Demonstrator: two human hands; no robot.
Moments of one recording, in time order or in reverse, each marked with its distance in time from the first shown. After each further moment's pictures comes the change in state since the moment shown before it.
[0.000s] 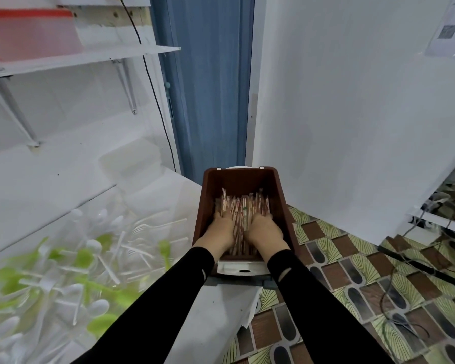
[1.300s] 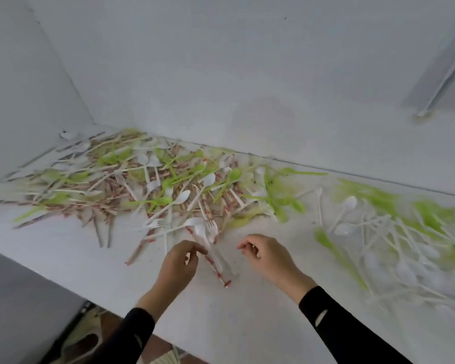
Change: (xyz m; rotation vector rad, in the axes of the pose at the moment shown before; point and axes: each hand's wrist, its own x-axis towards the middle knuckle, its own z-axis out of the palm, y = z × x) left_hand -0.697 -0.493 0.033 -0.464 1.168 -0.869; right_hand -0.504 -0.341 0.374 0.065 -0.714 -1.546
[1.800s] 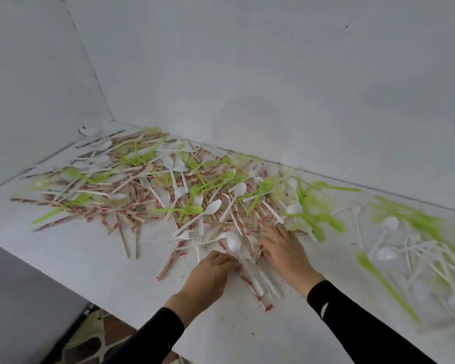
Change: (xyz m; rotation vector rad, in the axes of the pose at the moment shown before) left_hand 0.037 -0.061 -0.016 0.395 -0.130 0.613; right_hand 0.079 -0.006 0.049 -0.621 0.172 -0.343
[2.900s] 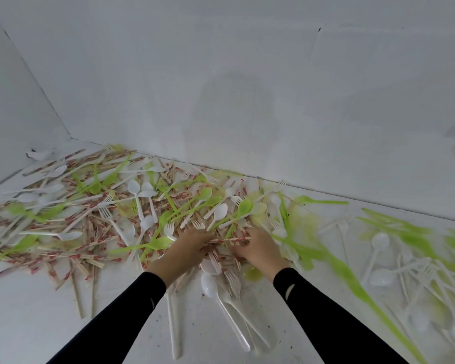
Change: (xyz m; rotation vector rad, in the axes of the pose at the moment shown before) left_hand 0.145 -0.082 -0.012 -0.052 -0.255 -0.118; right_hand 0.094 0.032 0.010 0.549 -0.290 0.693
